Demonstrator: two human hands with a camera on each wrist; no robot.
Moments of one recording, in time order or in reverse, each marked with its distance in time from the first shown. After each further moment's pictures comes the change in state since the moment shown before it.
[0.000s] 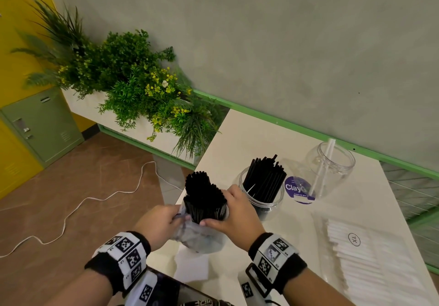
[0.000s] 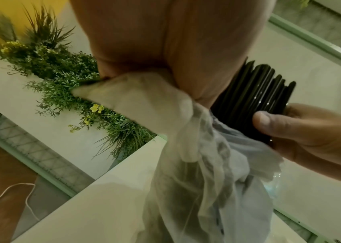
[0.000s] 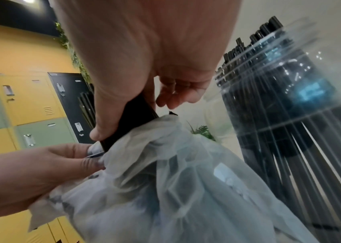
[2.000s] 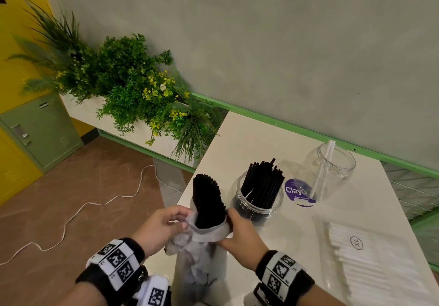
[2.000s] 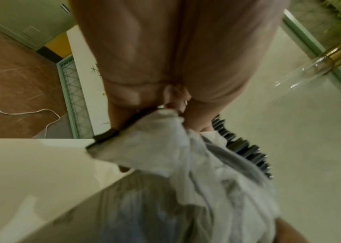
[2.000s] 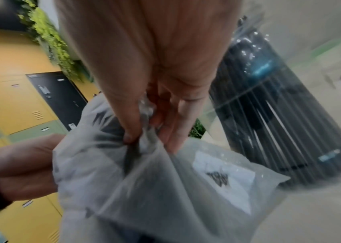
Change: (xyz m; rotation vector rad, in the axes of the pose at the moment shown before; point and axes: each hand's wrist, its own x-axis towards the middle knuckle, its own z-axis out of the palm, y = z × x) left_hand 0.003 -0.001 0.006 -0.813 -0.094 -0.146; right_hand -0.023 0.022 0.012 0.291 -0.097 0.168
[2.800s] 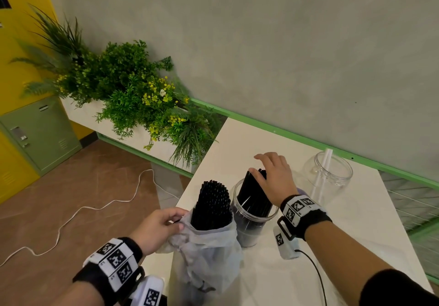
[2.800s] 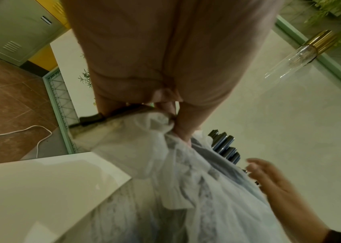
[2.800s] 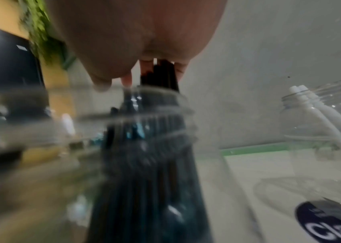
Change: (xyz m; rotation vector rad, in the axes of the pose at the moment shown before) left_hand 0.015 0.003 -0.004 0.109 -0.004 0.025; right_hand 0.095 0.021 -0.127 -0.668 0.370 -0.179
